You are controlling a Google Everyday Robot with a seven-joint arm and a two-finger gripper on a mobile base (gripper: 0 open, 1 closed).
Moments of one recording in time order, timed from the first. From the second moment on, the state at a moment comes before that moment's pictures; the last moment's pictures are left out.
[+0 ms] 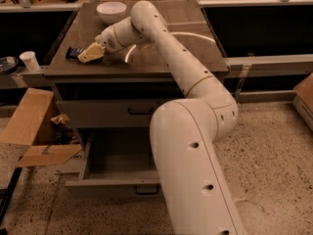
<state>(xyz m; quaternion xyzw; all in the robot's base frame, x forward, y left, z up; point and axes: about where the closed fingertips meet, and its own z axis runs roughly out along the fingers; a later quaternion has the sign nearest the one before) 0.821 0.226 0.822 -0.53 0.67 0.34 0.39</state>
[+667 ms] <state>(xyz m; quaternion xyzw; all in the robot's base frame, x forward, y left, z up) 0.821 0.227 0.828 -0.53 0.67 0.34 0.40</state>
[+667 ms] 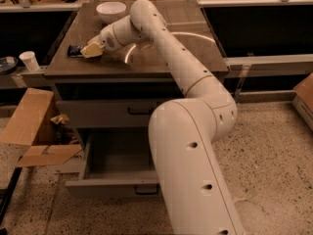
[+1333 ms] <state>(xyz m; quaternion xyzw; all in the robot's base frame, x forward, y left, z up) 0.806 0.185 0.902 -0.50 0.65 0.29 0.48</state>
